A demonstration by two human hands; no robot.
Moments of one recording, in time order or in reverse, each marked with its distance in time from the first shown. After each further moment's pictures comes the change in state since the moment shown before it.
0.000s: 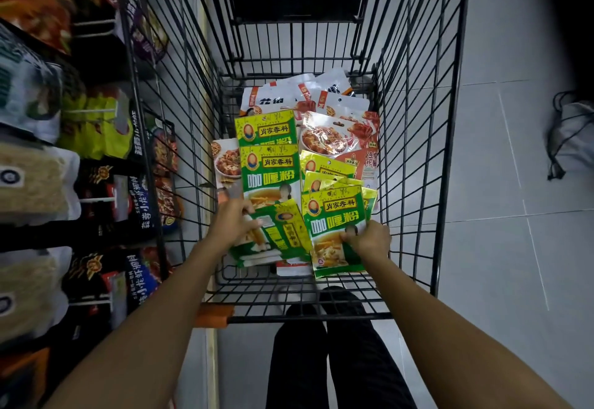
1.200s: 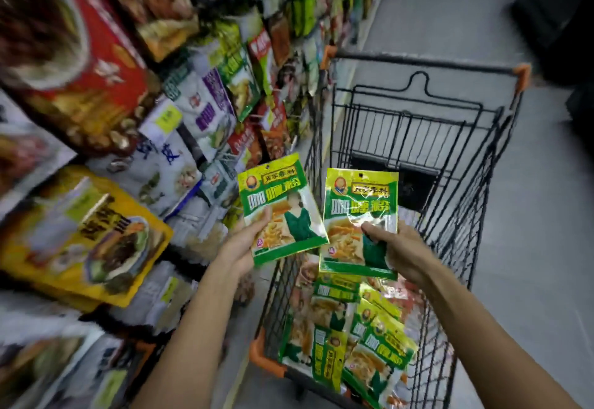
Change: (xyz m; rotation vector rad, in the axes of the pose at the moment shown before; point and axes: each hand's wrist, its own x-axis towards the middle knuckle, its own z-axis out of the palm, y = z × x) left_hand -0.171 0.110 -0.217 -1.546 0.376 0.027; right_hand -0.179 -0.199 -0.206 0.715 -0.631 -0.658
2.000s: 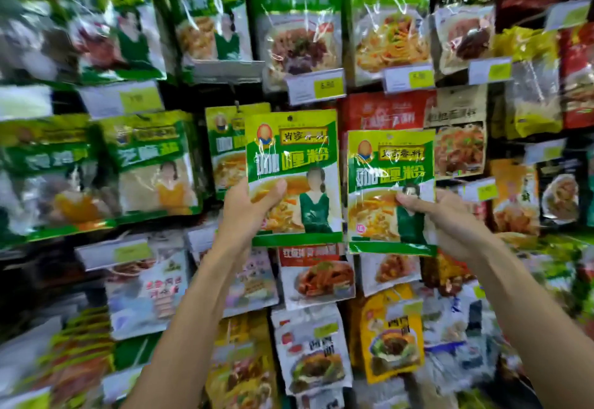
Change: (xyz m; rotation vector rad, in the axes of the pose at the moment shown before) left_hand -0.482 0.219 -0.067 0.398 0.940 1.243; right_hand -0.221 -0.223 0.356 -0.150 -1.160 -0.551
